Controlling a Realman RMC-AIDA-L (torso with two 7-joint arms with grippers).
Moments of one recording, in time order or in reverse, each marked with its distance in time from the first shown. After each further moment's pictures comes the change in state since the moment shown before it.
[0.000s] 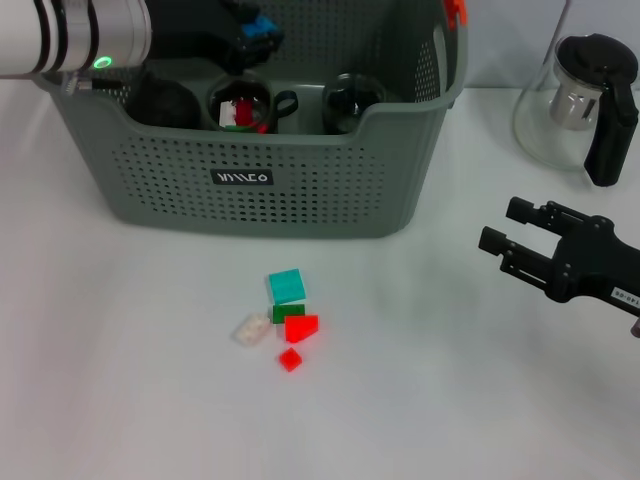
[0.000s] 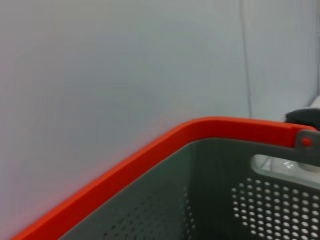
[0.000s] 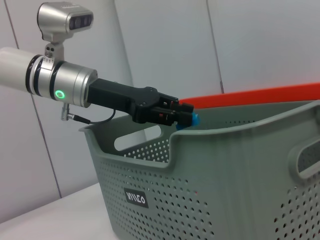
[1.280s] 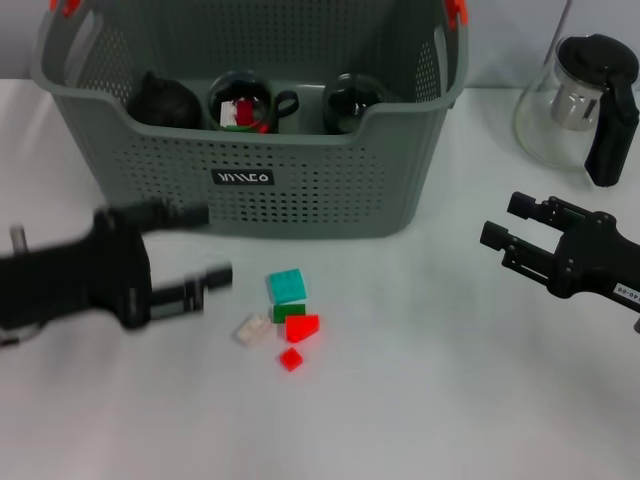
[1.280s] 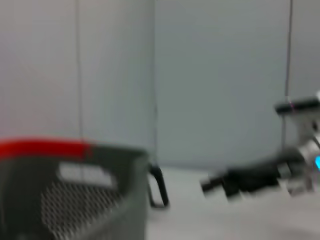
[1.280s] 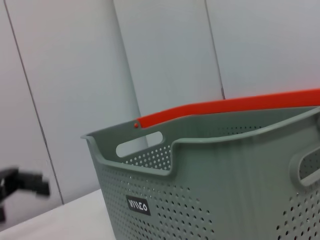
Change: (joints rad) left arm 0.403 -0.044 -0.391 -0.089 -0.134 0.821 0.554; right arm 0.004 0.000 0.015 0.000 -0.003 -0.014 0.008
